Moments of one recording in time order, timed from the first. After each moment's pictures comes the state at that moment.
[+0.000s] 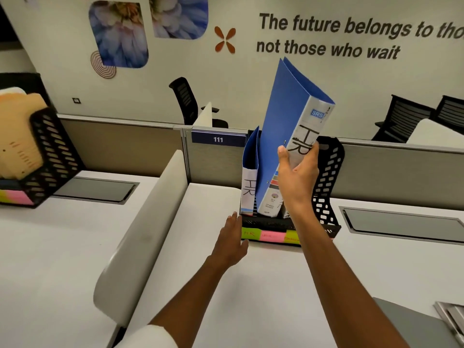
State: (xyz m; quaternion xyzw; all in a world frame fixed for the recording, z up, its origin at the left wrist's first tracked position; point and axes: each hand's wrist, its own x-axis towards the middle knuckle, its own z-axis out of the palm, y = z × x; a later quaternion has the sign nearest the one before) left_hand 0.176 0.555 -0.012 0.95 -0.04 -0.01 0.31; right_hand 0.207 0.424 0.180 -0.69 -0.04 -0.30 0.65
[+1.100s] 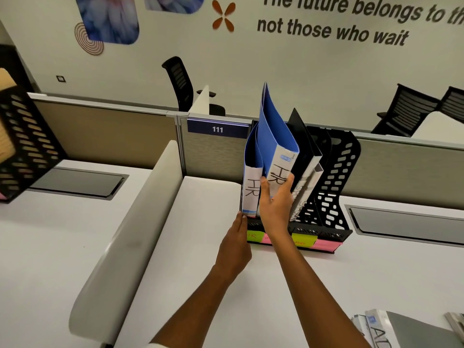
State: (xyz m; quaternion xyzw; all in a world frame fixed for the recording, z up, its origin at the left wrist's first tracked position) left_hand 0.206 0.544 -0.048 0.94 -0.03 0.08 0.32; right_hand 0.258 0.460 0.057 -0.77 -0.01 -0.25 0.58
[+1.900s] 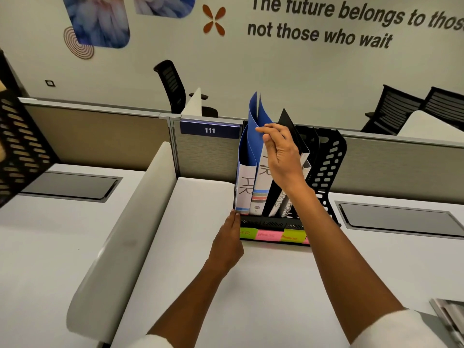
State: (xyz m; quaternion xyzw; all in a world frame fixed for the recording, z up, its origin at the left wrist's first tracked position) left_hand 0.204 0.549 -0.045 0.95 -0.04 0.06 0.30; right_hand 0.300 0.423 0.150 -0.83 -0.23 -0.29 0.42
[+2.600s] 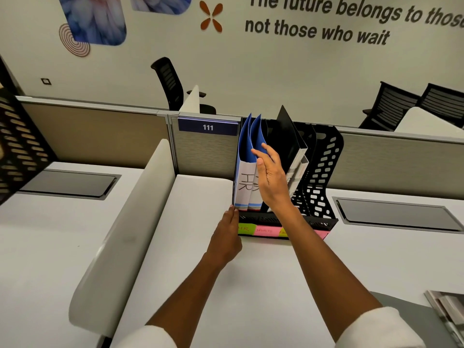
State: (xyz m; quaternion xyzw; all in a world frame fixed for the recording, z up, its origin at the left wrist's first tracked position) left_hand 0.202 0.552 -0.037 0.95 -0.05 0.03 0.29; right_hand 0.288 0.427 0.082 -0.85 -0.17 -0.21 0.45
